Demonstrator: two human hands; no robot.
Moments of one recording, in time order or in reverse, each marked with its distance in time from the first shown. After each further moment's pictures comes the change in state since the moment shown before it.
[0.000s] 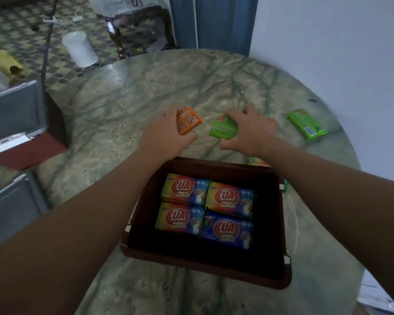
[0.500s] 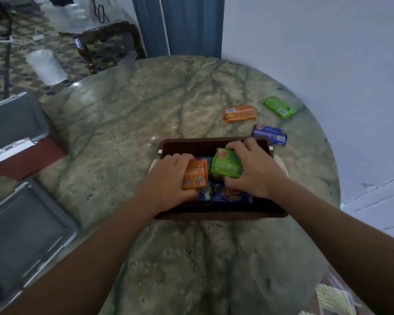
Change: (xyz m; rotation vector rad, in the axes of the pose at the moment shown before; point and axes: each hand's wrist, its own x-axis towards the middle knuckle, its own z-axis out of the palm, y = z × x) left_hand -0.144 -0.039 -0.010 0.149 -0.236 0.462; right_hand -0.167 -0.043 0.036 0.068 0.034 0.035
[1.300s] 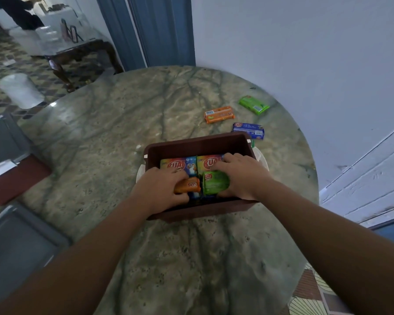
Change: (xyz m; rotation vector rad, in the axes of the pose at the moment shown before) left_hand -0.001 0.009 -0.002 0.132 -0.152 0.175; right_hand -0.024 0.005 0.013 -0.309 -0.136 -0.056
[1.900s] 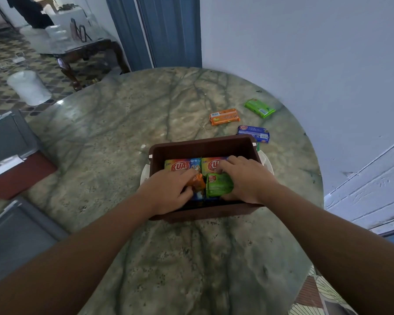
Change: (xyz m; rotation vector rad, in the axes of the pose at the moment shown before) left_hand 0.003 0.000 0.005 -0.132 0.044 0.102; right_hand 0.004 0.001 0.003 0.026 0.016 -0.012
